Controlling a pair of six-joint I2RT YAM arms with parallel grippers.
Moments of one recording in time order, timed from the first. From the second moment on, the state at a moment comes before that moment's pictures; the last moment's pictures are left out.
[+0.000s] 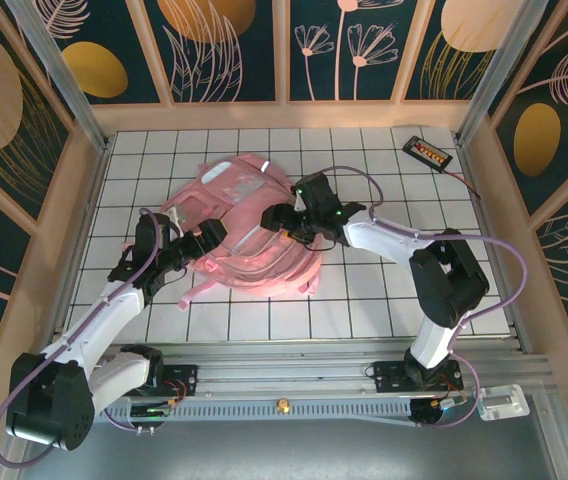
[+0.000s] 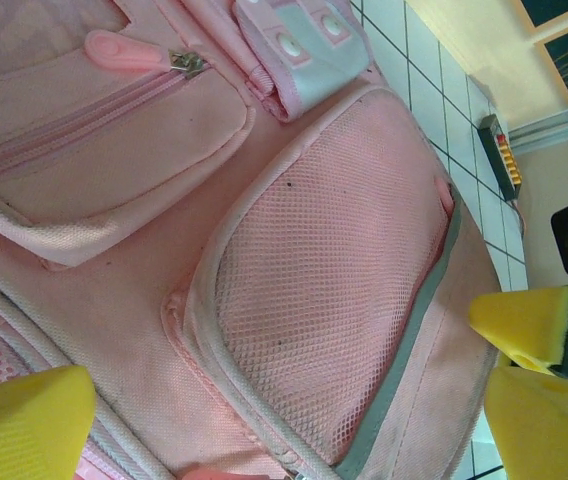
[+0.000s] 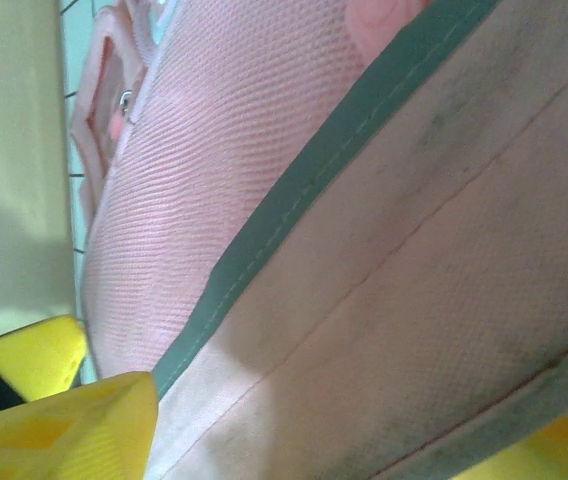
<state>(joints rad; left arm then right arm) -0.24 1.04 0.56 -0.11 0.33 -0.79 0.68 1.74 1.17 -0.19 -0.39 0.88</state>
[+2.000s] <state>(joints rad) -0.25 1.21 0.62 0.03 0.54 -0.79 0.43 1.55 1.13 -0.36 -0.52 0.61</state>
